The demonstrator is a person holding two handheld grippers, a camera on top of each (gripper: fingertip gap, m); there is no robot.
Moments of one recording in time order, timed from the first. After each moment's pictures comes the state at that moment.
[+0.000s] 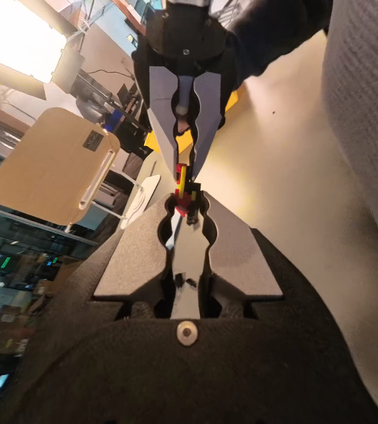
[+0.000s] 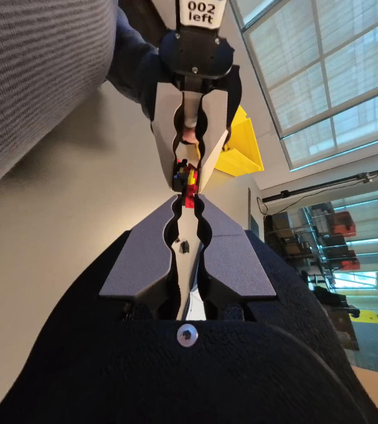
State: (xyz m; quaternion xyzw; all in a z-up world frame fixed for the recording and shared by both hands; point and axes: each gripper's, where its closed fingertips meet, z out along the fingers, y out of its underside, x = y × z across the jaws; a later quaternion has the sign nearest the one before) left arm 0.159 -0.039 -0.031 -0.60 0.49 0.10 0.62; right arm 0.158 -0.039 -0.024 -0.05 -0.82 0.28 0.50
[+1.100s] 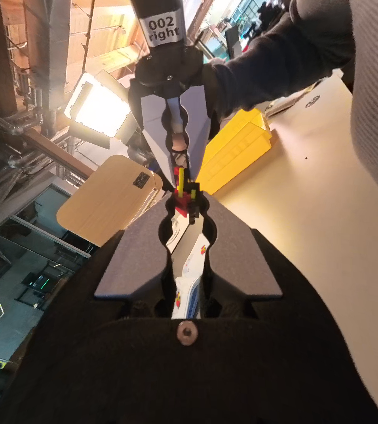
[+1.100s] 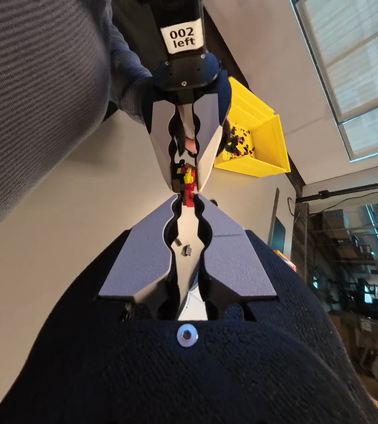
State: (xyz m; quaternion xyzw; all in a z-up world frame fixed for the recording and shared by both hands) left arm 0.156 -0.049 0.026 -0.52 0.45 0.11 0.72; right arm 0.152 -0.051 0.029 -0.07 -0.87 0.29 0.40
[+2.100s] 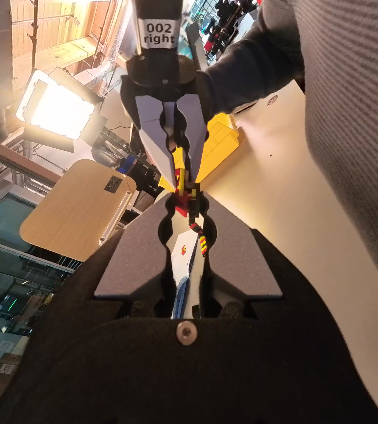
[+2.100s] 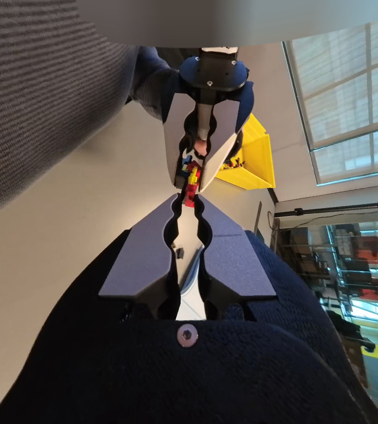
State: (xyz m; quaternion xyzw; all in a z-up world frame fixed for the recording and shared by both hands) left arm 0.174 -0.058 0.014 -0.53 0.51 0.08 0.68; right arm 0.169 -0.058 0.016 -0.01 -0.85 0.27 0.45
